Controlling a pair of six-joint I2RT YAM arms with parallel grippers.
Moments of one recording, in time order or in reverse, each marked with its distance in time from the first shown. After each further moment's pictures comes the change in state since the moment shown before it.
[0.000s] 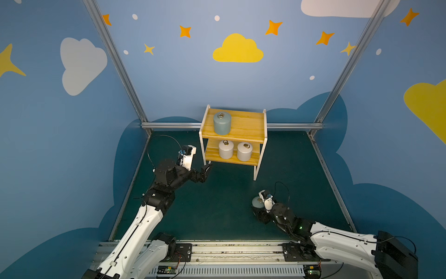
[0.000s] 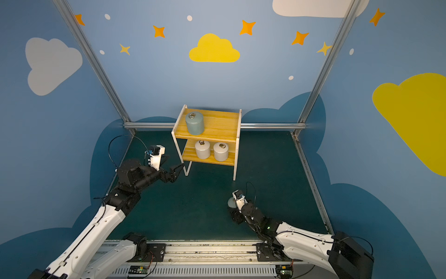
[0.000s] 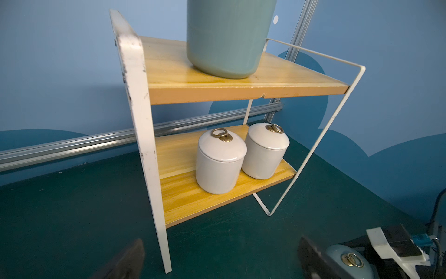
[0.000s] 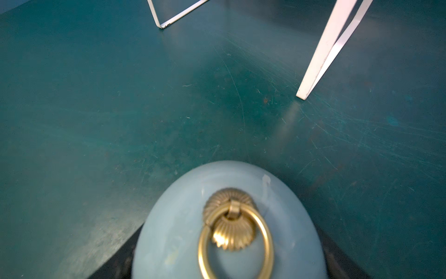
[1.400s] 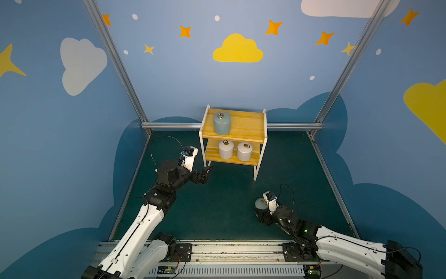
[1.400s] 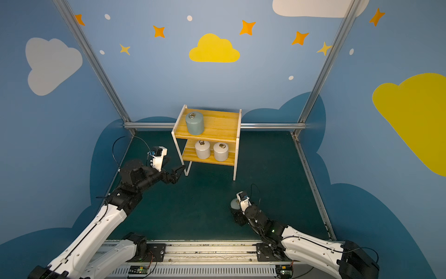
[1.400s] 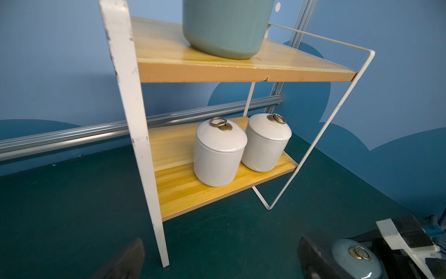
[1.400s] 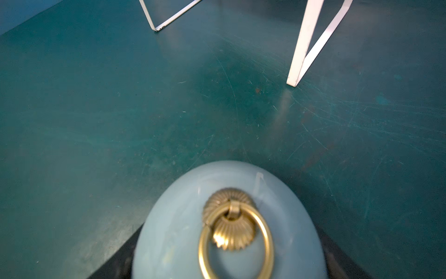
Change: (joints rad) left arm -0.014 0.014 -0.017 0.000 -0.008 0.001; right arm 0.000 -0.150 -0.036 -0.112 0.006 0.074
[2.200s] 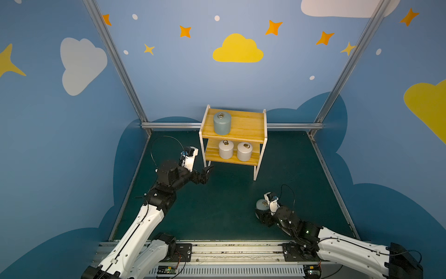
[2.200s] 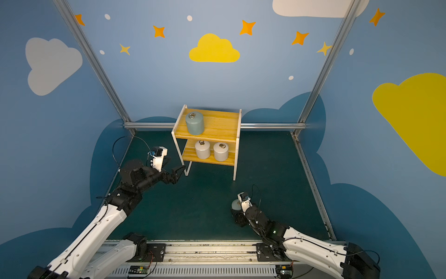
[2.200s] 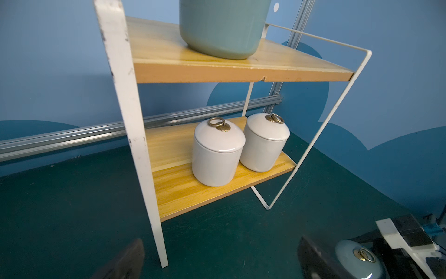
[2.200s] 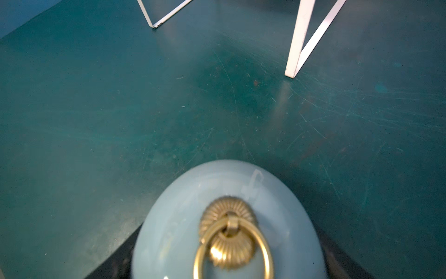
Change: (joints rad) left arm -0.004 -0.003 -0.001 0.000 0.000 0.001; right arm 0.015 -0.045 0.001 -0.068 0.007 0.037
